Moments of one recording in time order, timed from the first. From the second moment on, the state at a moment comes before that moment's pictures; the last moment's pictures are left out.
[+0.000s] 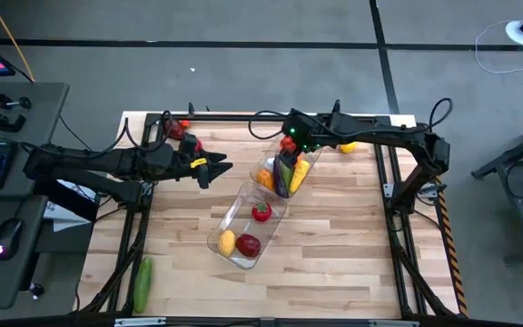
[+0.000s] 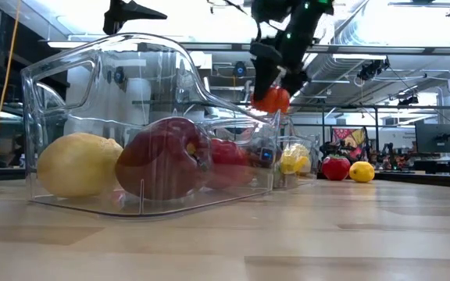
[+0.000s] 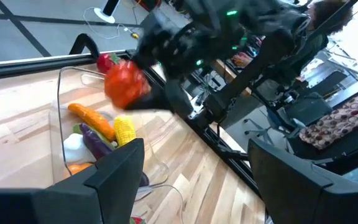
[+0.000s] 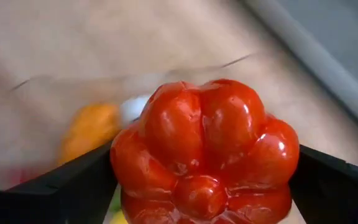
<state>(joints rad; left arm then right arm) -0.07 0.95 0.86 -0.16 -0.36 -0.76 -0.30 1.68 1.46 -0.85 0.19 0.32</state>
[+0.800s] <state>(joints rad) -0.09 1.00 0.86 -0.15 -0.33 -0.78 -0.34 1.64 1.51 -0.94 0.03 0.31</state>
